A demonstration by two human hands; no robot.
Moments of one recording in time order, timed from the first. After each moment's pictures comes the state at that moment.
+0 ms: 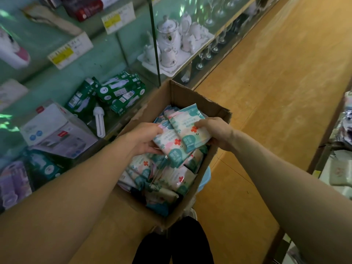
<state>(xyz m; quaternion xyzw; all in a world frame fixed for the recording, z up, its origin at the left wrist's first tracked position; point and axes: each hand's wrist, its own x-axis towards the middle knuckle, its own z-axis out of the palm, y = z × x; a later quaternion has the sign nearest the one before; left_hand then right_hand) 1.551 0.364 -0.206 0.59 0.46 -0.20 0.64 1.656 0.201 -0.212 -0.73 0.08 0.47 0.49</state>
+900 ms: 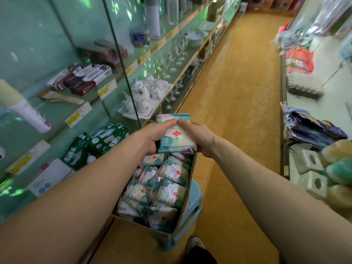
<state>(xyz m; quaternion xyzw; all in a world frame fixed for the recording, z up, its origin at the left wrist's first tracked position) 1.554 0.313 -0.068 0.59 0.28 -0.21 0.72 1.583 0.179 -0.082 -0.72 0.05 0.31 0.61</state>
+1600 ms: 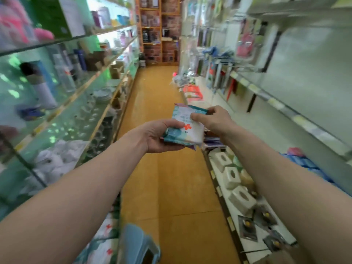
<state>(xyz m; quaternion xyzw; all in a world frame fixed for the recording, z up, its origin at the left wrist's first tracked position) 1.554 0.067 0.075 0.63 0.00 -0.37 0.68 1.508 -0.094 0.085 -0.79 0.18 -0.11 0.58</state>
